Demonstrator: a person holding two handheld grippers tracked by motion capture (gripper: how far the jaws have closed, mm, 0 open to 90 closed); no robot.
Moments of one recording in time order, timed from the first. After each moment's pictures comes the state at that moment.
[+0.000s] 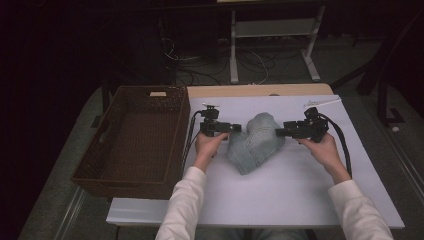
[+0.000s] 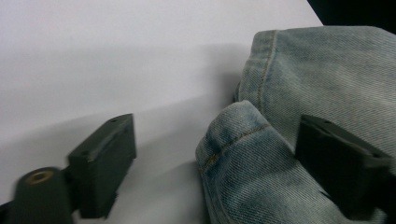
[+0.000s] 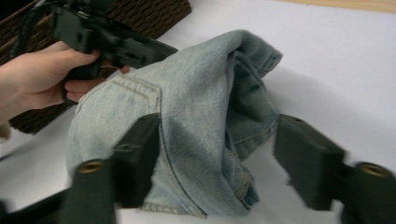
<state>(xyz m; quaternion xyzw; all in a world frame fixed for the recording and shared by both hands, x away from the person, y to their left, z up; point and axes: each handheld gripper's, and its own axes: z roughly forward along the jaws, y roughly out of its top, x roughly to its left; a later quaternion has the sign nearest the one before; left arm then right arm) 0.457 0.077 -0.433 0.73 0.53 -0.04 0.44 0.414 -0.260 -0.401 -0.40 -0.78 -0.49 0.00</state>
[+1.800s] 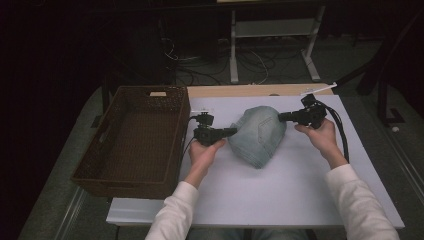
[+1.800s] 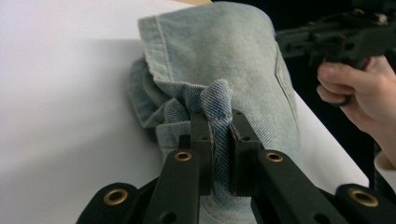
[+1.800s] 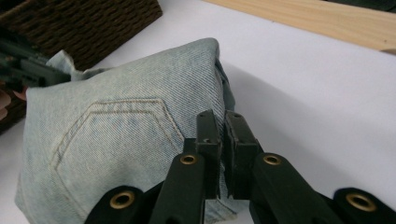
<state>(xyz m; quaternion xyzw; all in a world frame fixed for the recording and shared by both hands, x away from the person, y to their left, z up) 0.400 0.091 -0.403 0.73 0.44 -0.06 0.52 0.446 -0.260 -0.382 -0.41 -0.79 -0.45 -0.03</state>
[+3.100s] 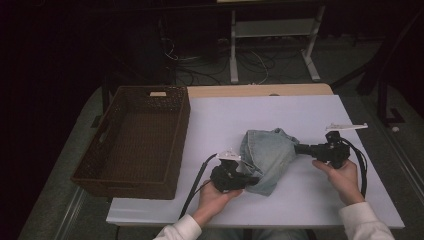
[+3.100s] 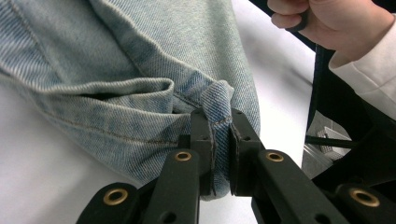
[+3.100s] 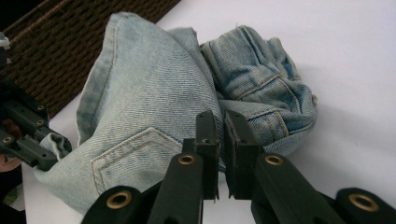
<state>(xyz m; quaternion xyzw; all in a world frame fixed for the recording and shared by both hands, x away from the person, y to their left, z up) 0.292 0.048 -0.431 0.82 0.31 -0.09 0.47 0.339 -0.297 -0.418 -0.45 -0.74 -0.49 0.00</state>
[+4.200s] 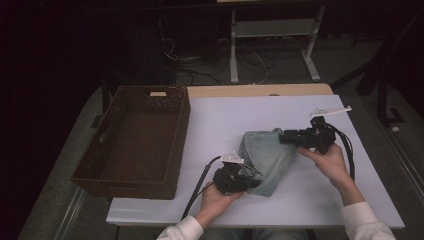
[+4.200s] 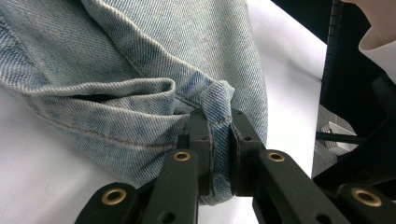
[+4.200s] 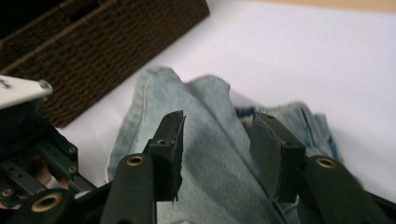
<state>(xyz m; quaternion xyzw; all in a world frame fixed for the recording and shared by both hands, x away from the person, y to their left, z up) 0.292 0.043 -0.438 0.83 0.31 -0.08 0.46 0.368 -0.258 -0.385 -0.41 -0.77 -0.49 -0.01</state>
